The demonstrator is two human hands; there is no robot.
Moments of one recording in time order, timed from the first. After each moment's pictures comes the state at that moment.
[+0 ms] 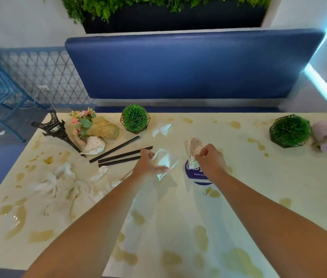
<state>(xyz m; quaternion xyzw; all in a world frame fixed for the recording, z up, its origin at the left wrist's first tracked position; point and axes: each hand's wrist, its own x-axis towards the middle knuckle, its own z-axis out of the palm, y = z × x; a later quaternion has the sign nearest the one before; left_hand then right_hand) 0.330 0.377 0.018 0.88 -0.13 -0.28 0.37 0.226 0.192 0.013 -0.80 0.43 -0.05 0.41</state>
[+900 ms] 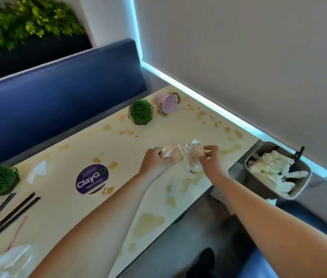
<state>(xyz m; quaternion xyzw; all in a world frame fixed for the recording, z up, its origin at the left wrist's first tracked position) 0.045 0.176 0.062 0.76 -0.47 -0.35 0.27 -0.135 0.127 0.027 -0.55 0.65 -0.31 0.43</state>
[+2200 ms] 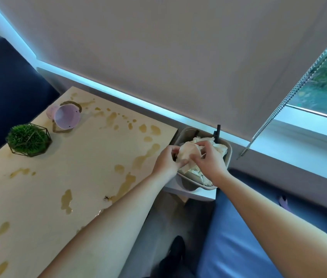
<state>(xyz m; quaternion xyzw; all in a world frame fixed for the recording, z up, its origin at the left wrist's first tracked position) -0.252 0.033 -0.017 0.63 -0.59 -0.46 0.19 -0.402 0.055 -0.018 -0.50 0.71 -0.30 0.39</state>
